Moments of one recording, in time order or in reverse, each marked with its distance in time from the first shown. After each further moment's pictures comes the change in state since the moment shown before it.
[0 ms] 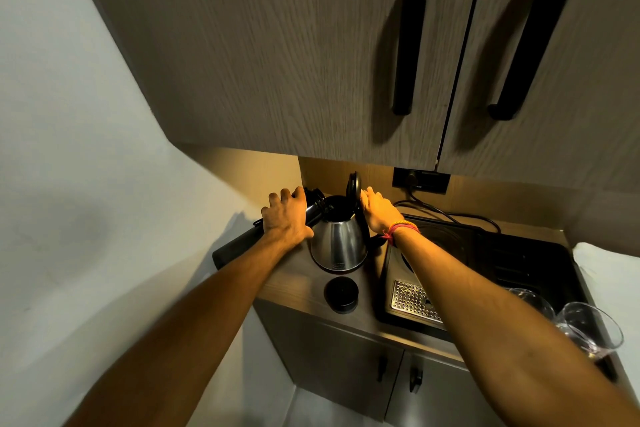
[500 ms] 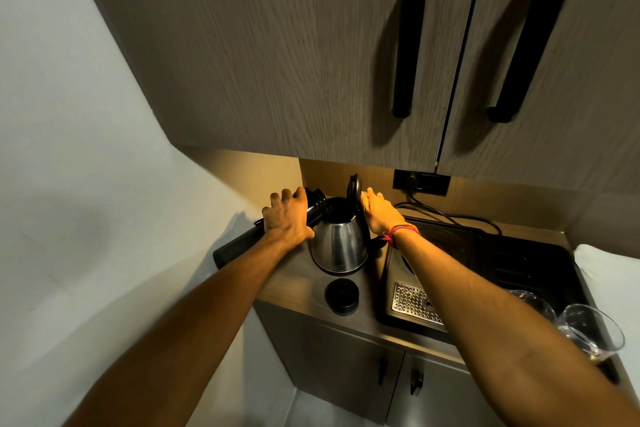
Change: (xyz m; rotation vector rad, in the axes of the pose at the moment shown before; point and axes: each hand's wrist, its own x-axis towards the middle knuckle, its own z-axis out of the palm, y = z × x) left_hand 0.004 -0.002 0.002 0.006 0.009 0.013; right_hand 0.009 0.002 0.005 -0.046 -0.039 -0.001
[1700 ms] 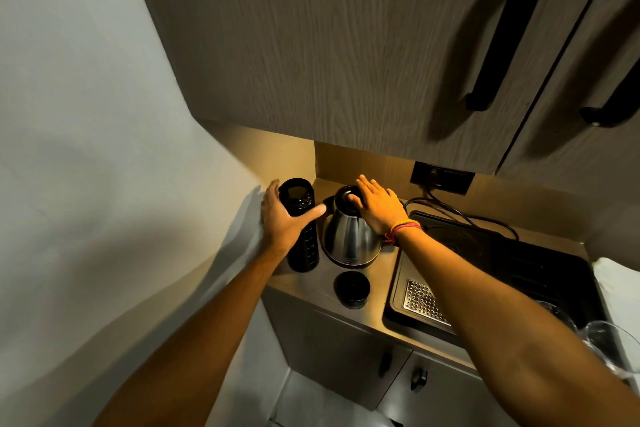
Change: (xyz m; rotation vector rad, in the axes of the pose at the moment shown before) left_hand -0.024 -0.038 0.048 -1.163 0.323 -0.284; right_hand 0.034 -0.015 0.031 0.013 0.052 -0.101
